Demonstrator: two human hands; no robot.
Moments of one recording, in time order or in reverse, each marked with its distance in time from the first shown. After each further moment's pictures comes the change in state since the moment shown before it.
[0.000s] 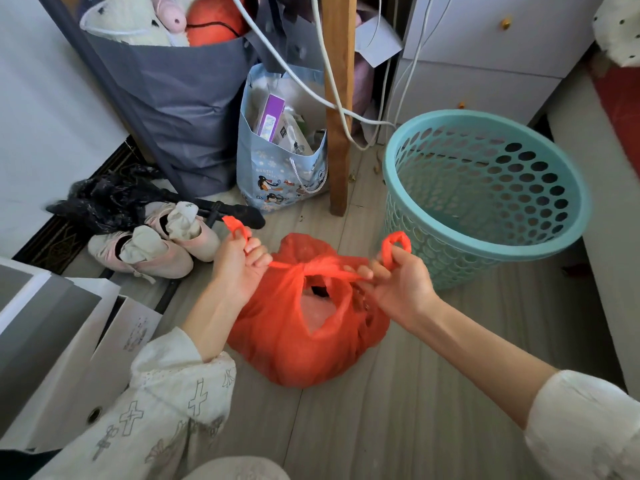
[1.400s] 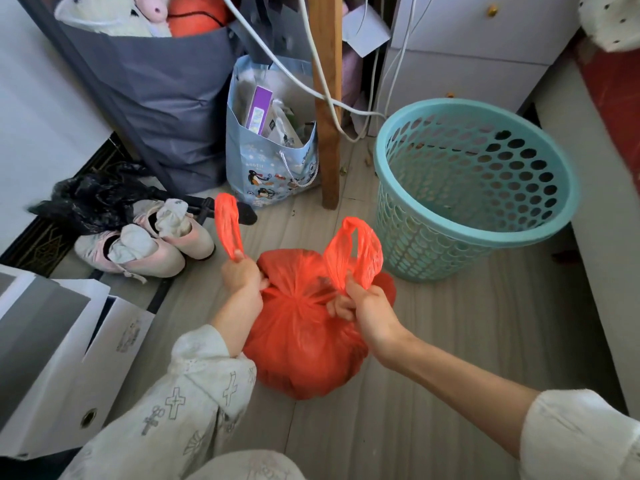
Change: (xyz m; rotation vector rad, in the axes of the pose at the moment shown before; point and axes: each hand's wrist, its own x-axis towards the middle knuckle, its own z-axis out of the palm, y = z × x) left_hand 0.014 -0.045 -0.012 0.492 0.519 0.139; right_hand -0.016 0.054 -0.005 -0.672 0.012 -0.209
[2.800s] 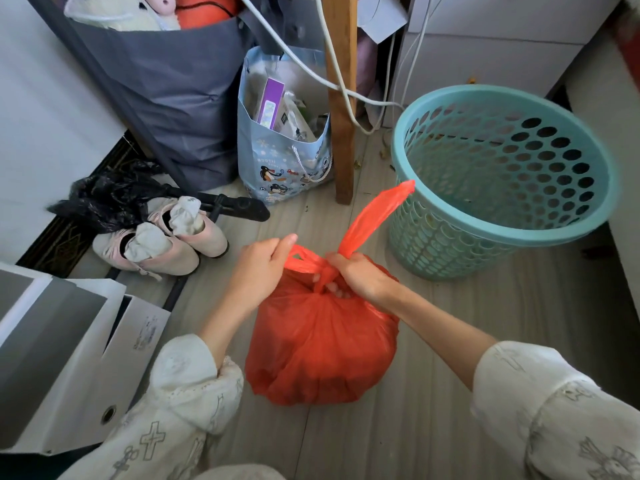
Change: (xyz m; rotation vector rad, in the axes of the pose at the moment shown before) left_hand -0.031 0.039 -0.027 0.909 -0.407 0.811; right_hand 0.060 -0.012 0.012 -0.433 -0.331 0.049
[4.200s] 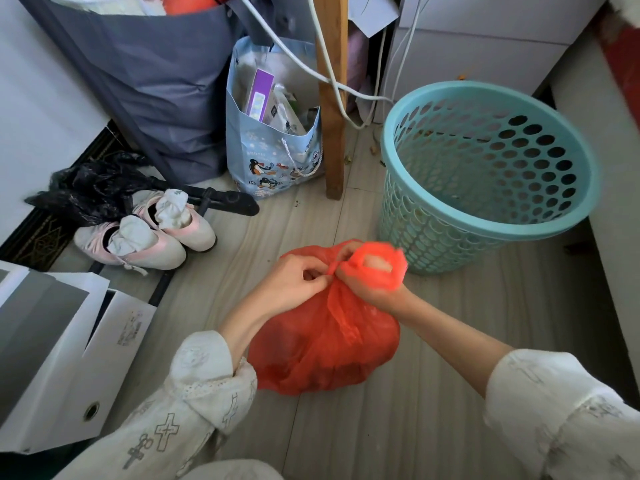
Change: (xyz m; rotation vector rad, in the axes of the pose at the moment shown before) left_hand -0.009 0.006 0.047 -0.254 -0.398 0.066; right_hand -0.022 0.017 -0.016 -0.341 0.331 -0.285
